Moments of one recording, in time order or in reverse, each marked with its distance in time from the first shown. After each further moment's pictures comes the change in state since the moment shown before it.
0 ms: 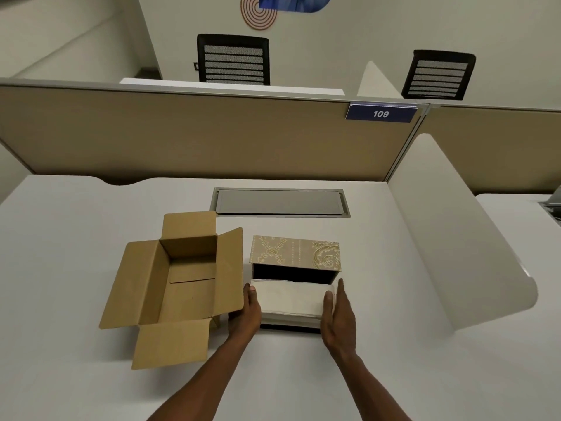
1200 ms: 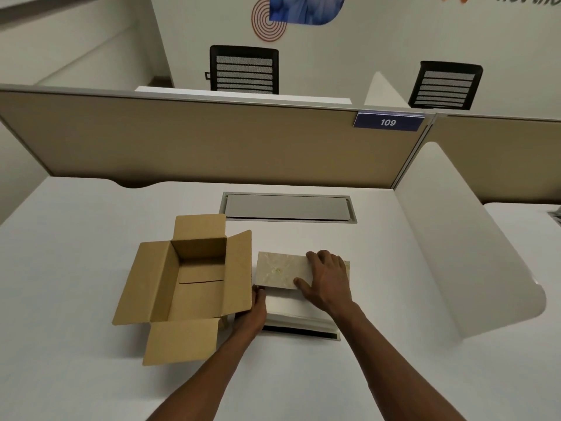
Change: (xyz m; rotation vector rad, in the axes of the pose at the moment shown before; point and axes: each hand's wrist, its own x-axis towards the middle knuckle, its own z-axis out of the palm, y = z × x) left_hand 0.007 0.002 -0.008 0.032 -0.053 -0.091; right_hand 0.059 -0.087 0.004 -0.781 -0.260 -0.448
